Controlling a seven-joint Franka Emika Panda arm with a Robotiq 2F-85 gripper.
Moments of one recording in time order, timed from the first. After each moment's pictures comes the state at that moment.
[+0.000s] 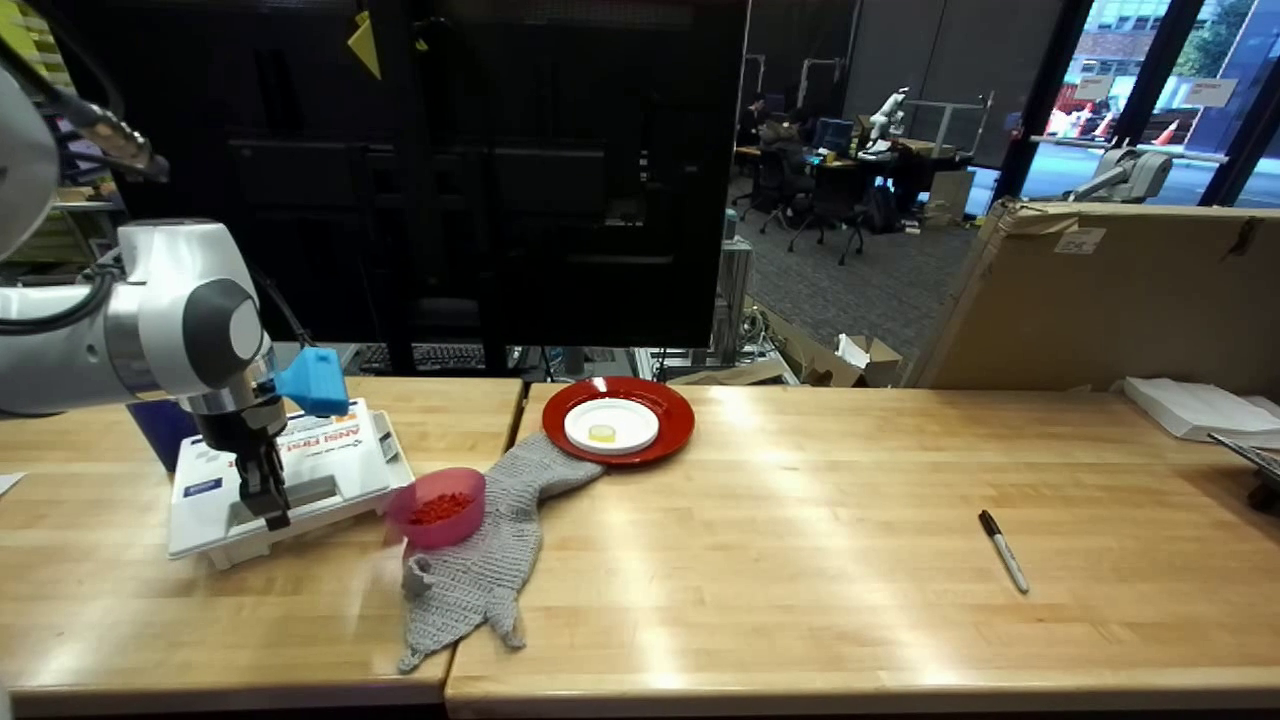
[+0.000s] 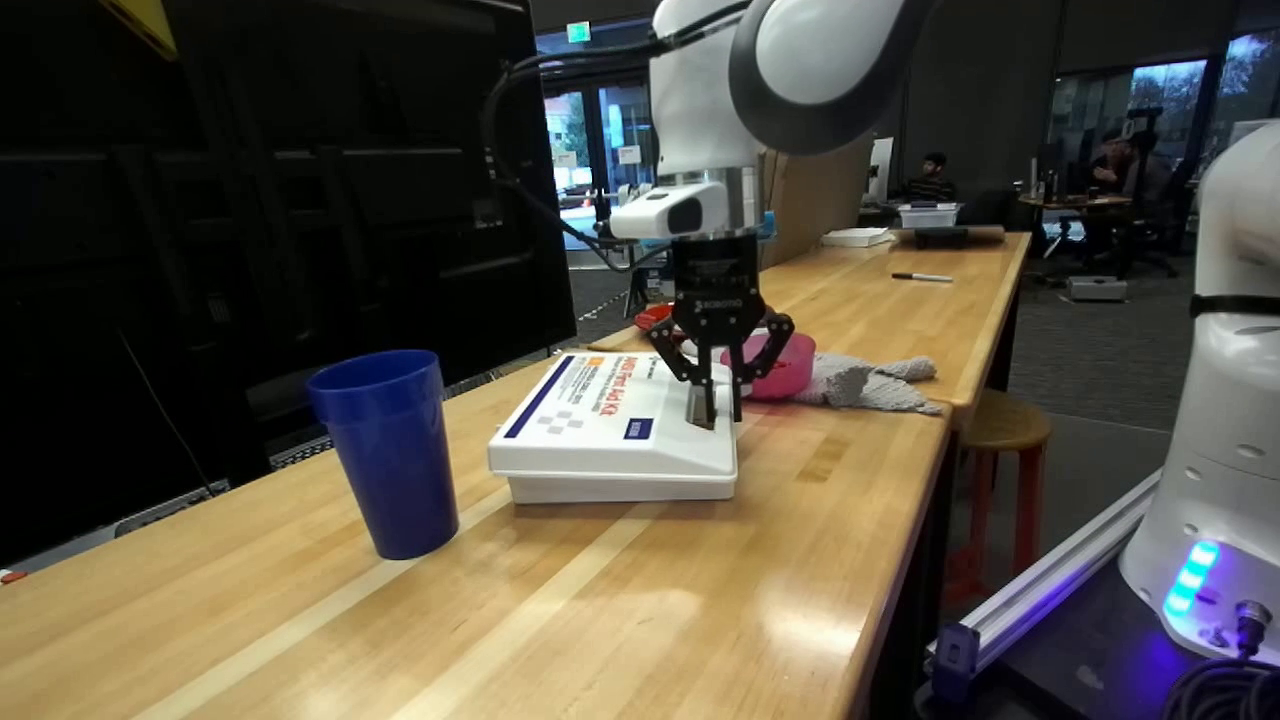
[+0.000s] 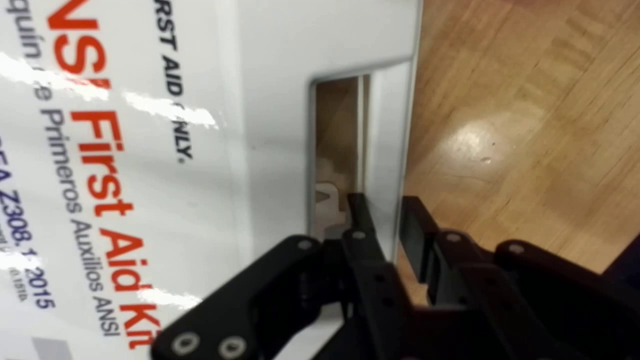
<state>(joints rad) 0.51 -0.23 0.29 -2.59 0.09 2.37 -1.75</state>
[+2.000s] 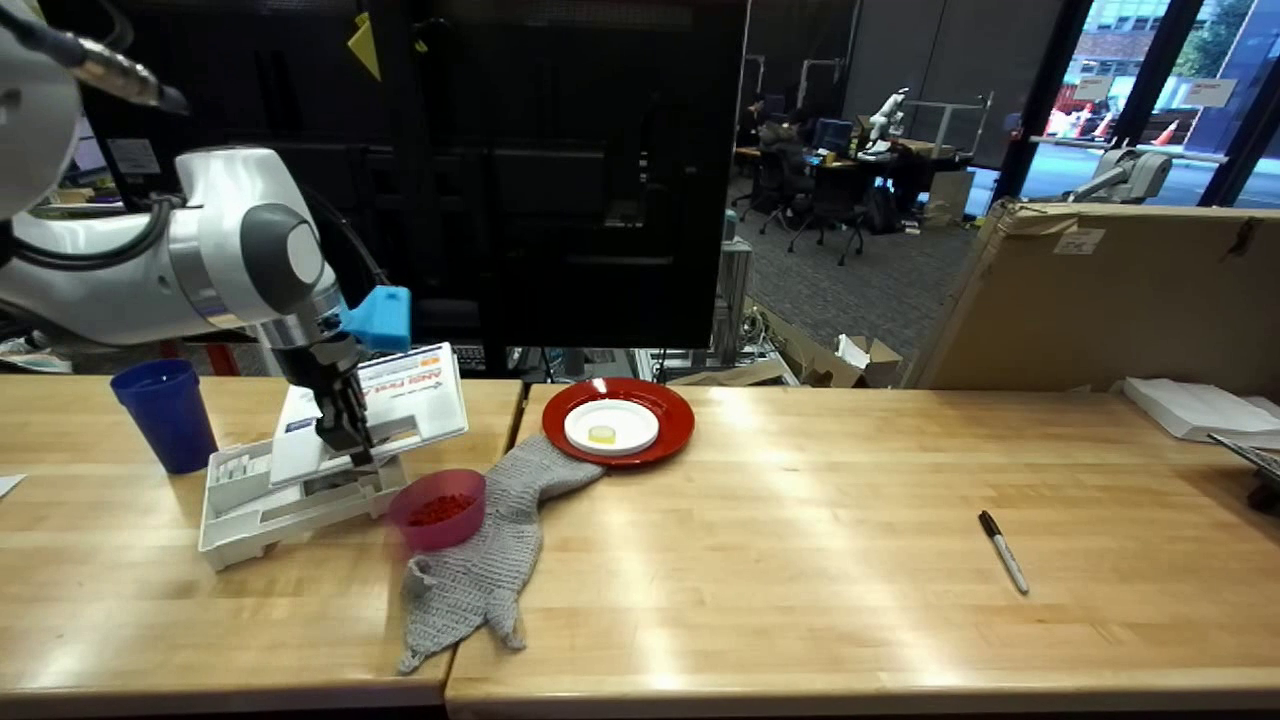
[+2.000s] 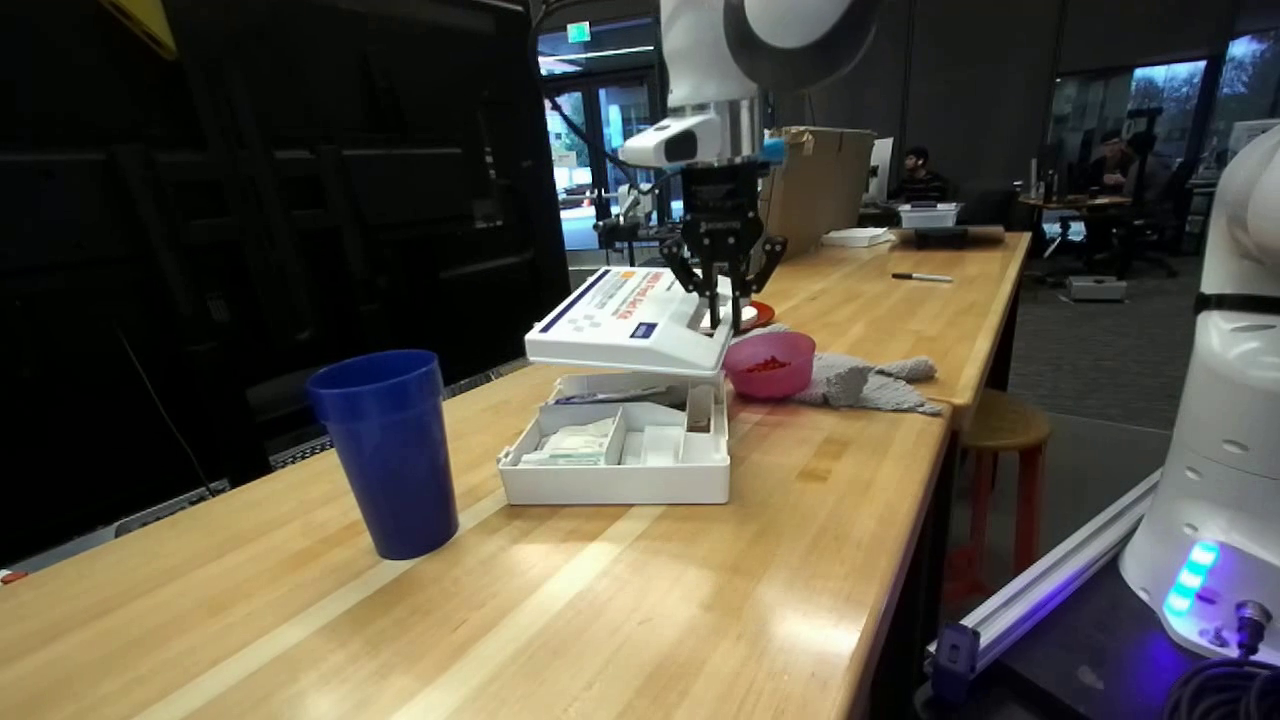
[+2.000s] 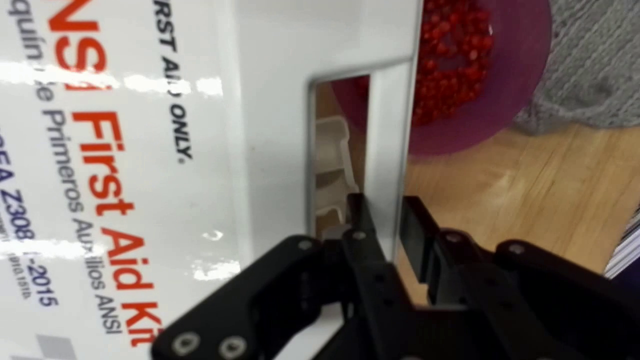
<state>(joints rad) 0.36 -0.31 0.25 -2.50 -0.06 2.25 -1.64</state>
